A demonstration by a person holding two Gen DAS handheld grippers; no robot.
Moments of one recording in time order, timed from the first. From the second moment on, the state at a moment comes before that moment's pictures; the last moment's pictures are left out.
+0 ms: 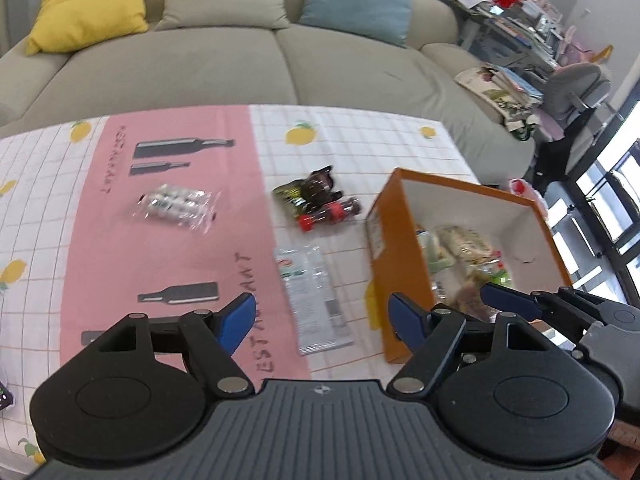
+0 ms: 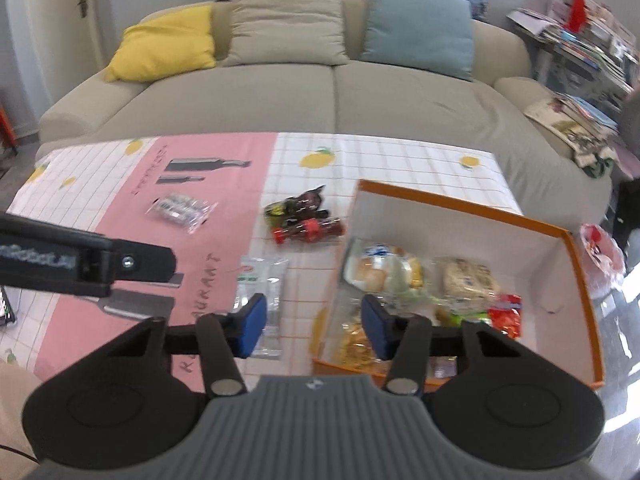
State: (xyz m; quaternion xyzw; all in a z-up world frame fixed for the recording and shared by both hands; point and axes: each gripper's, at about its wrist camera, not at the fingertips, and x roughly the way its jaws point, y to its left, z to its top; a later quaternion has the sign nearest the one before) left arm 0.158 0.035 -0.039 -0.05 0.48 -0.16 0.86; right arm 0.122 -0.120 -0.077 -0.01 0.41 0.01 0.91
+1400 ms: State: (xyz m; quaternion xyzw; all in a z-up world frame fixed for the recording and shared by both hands) left arm 0.251 0.068 -0.152 0.01 0.57 -0.19 0.80; right arm 0.262 -0.072 -0.165 -0.17 0.55 0.15 0.80
